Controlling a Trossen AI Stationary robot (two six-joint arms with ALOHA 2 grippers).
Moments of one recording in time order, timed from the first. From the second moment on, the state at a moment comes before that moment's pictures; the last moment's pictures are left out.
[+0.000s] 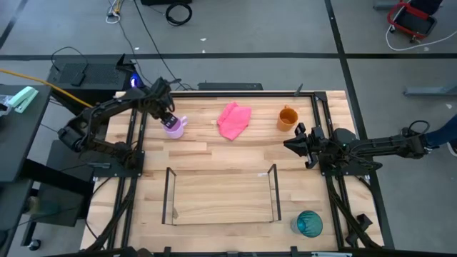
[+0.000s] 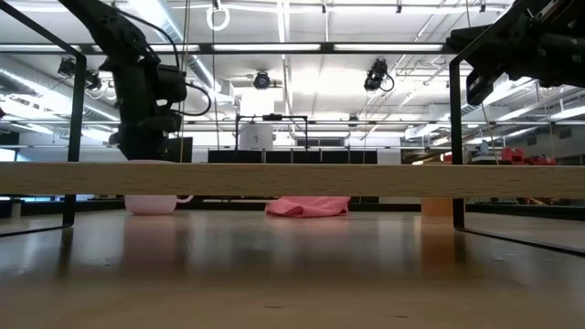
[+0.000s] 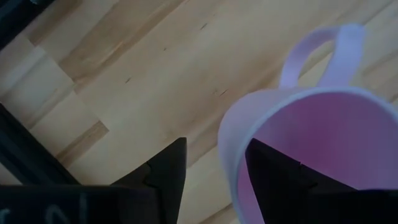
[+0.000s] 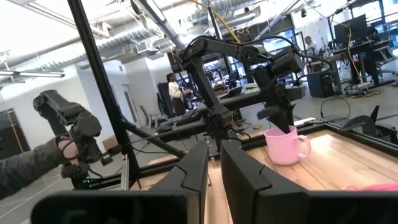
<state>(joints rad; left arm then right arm) 0.93 1.34 0.83 -0.79 0.01 0.07 -0.04 0.32 0.01 0.52 -0.05 0.30</state>
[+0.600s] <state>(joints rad) 0.93 1.34 0.82 -0.78 0.01 0.07 -0.04 0.32 0.01 0.52 -0.05 0.30</state>
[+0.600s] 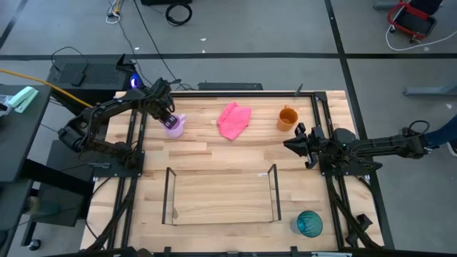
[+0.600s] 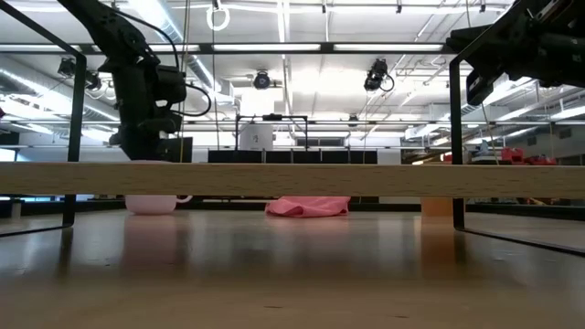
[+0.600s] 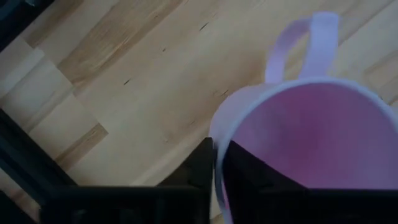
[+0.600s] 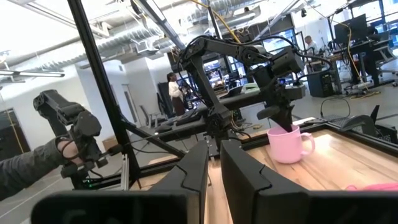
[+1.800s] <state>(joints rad) 0.38 1.34 1.45 -1.24 0.07 0.05 -0.04 0.32 0.01 0.52 -0.05 0.34</state>
